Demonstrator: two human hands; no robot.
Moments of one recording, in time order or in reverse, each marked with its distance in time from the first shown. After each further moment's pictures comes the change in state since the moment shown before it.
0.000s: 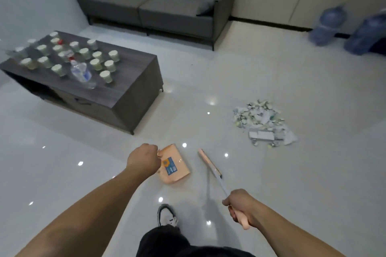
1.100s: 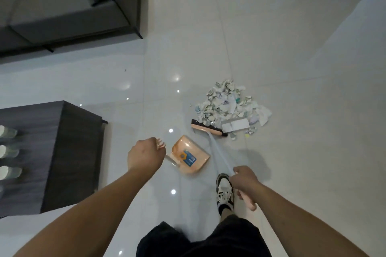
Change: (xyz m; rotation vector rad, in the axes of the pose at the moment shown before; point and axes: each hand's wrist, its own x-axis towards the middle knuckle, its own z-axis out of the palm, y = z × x) left_hand 0.368 0.320 -0.053 0.063 -0.031 0.228; right_hand 0.177 -0.213 -0.265 0.193 0.243 0.033
